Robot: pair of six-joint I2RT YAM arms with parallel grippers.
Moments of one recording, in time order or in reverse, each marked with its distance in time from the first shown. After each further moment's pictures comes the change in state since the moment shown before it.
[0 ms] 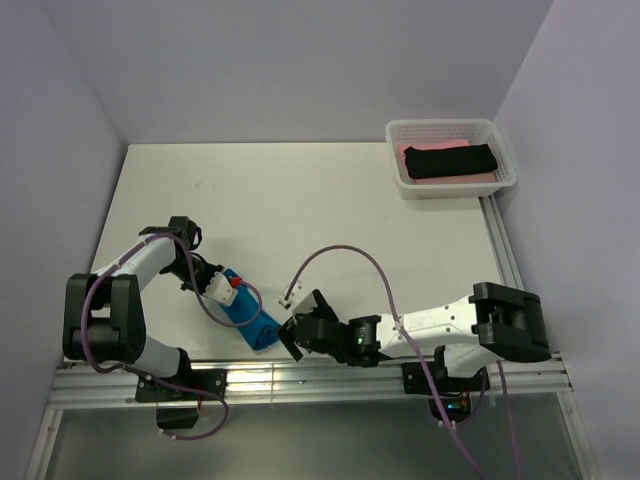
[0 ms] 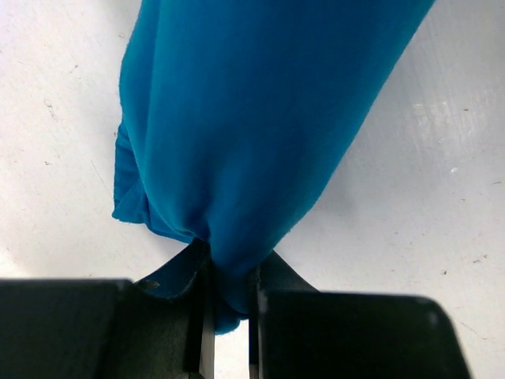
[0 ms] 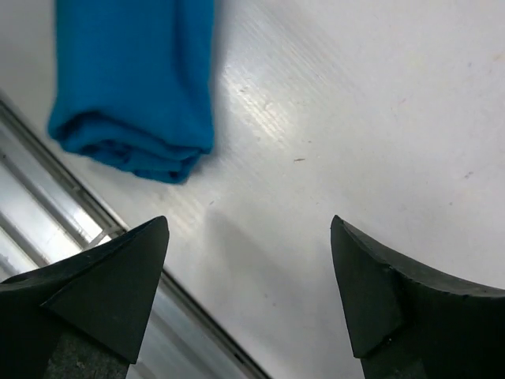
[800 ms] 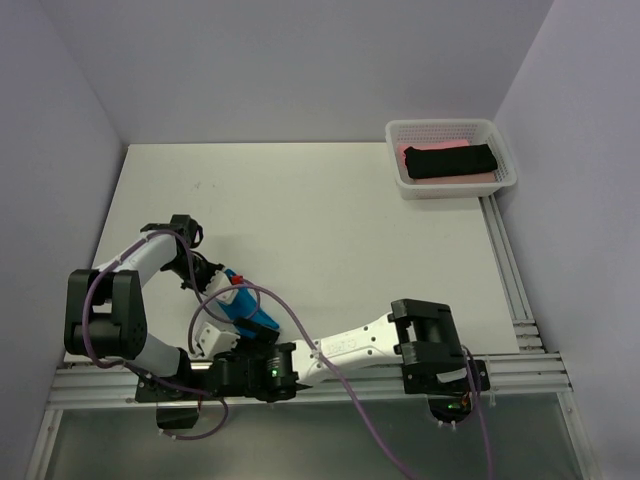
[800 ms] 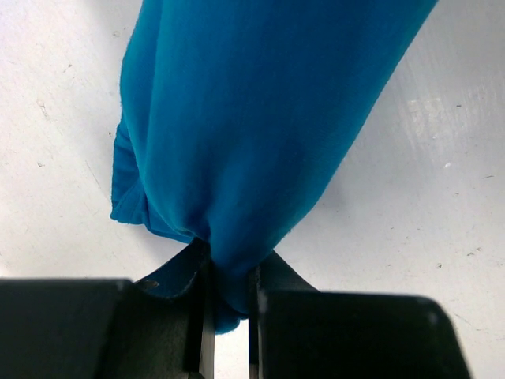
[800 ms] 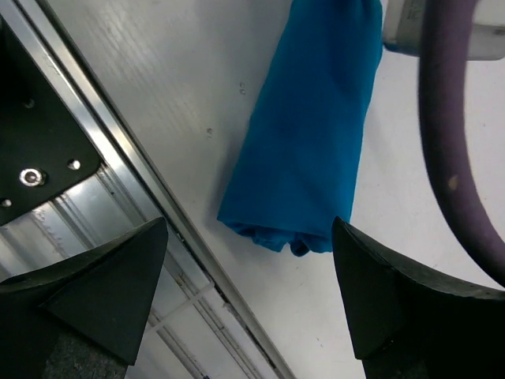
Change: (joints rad) left arm -0.009 0.025 0.029 -0.032 -0.016 -0.002; right arm 0.259 0.466 0.732 -0.466 0.277 -0.227
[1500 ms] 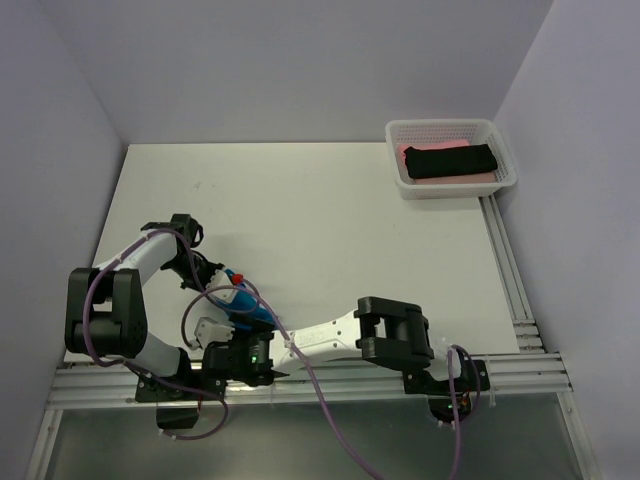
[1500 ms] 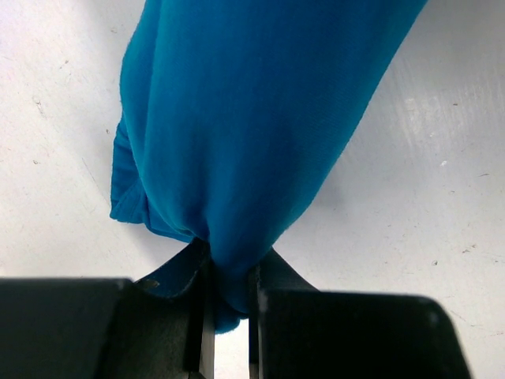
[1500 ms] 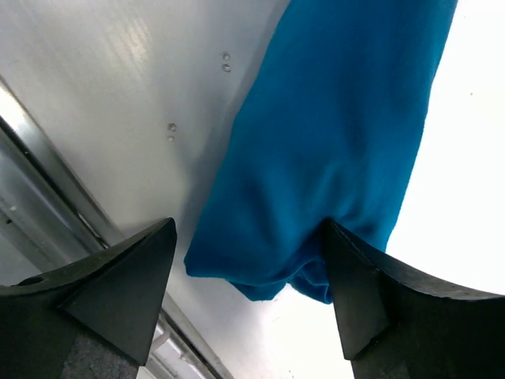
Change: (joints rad) left arm 0.000 0.010 0.013 -0.014 -0.006 -0.009; right arm -0.090 0.193 0.113 -0.107 -0.062 -0.100
